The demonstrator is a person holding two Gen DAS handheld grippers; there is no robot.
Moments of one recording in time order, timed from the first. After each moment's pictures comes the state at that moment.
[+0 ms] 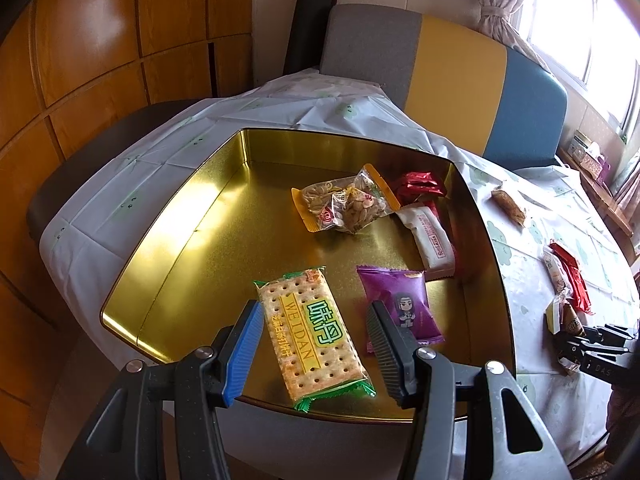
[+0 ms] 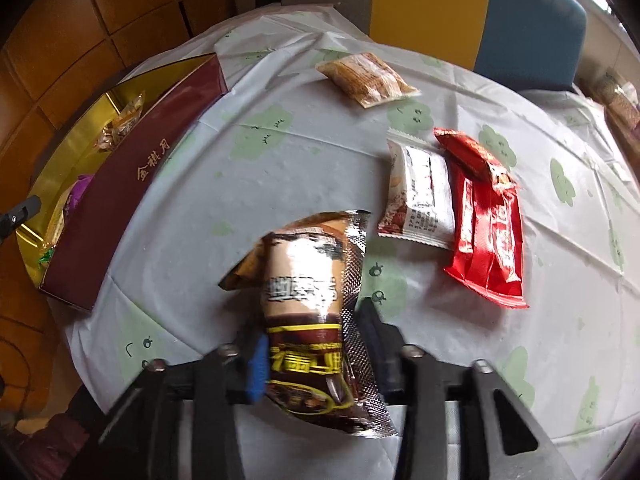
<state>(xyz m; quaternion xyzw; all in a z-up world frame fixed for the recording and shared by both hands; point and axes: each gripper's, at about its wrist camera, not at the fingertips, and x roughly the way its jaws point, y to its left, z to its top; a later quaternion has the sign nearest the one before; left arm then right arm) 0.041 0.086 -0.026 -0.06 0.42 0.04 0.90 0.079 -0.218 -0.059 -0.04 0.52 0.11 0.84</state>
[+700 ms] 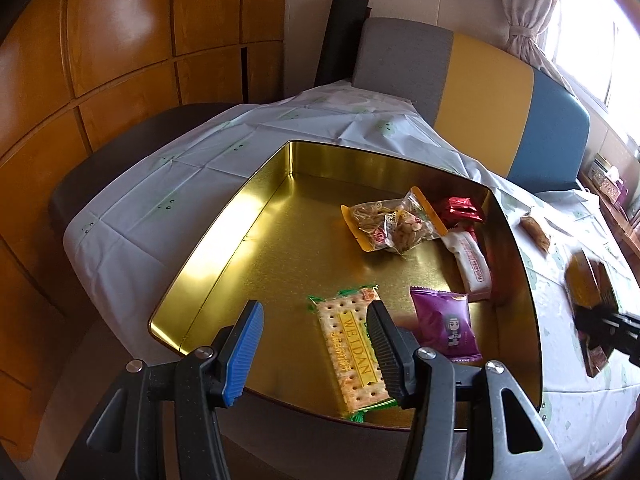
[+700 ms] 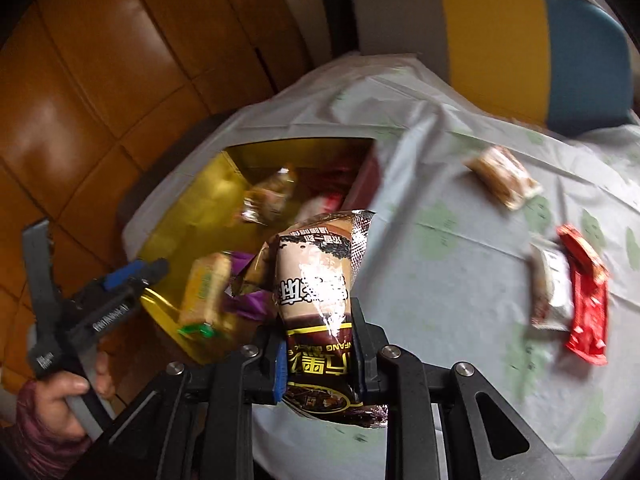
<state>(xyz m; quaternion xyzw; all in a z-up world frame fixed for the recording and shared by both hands) 0.039 0.121 -0.021 -0.07 0.41 0.08 0.91 0.083 -0.108 0.013 0.05 0.46 0.25 0.85</state>
